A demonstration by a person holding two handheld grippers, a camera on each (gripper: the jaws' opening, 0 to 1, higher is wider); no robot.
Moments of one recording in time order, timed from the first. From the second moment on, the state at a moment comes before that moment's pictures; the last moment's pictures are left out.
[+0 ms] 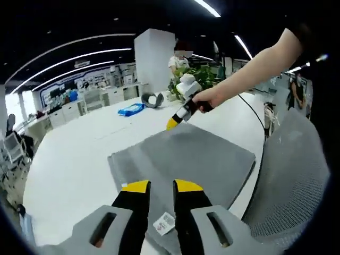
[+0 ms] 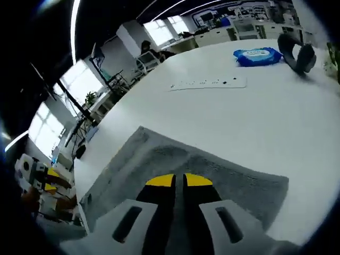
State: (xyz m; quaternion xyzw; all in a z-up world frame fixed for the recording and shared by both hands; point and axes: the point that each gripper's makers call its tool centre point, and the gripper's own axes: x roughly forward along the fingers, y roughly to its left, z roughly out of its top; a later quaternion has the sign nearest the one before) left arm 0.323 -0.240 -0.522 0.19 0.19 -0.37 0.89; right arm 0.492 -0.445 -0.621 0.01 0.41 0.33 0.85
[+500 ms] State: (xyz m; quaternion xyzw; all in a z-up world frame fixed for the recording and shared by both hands) left arm 0.293 -0.431 -0.555 0.29 0.17 -0.59 0.73; right arm 0.462 -0.524 -0.626 -0.03 0.47 0.30 0.83
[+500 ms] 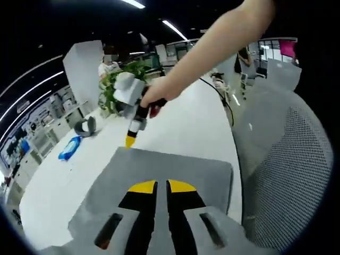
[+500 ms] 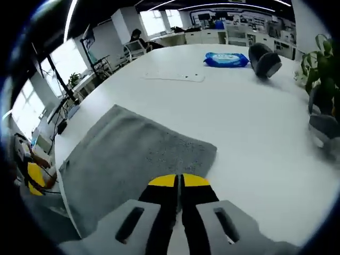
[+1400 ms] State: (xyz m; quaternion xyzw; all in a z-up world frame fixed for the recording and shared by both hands) left arm 0.269 -0.465 -0.657 0.39 0.22 -0.60 0.66; right arm 0.470 -0.489 -0.664 -0.35 0.44 0.40 0.73
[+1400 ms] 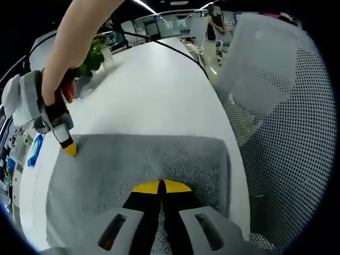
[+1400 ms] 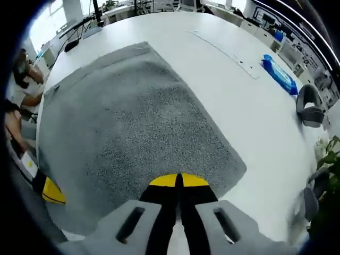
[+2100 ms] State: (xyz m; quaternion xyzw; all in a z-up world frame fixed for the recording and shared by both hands) left arm 0.261 -0.462 -0.658 0.46 0.24 -0.58 0.63; right arm 0.463 -0.491 -0.667 -0.56 0.40 0.35 0.64
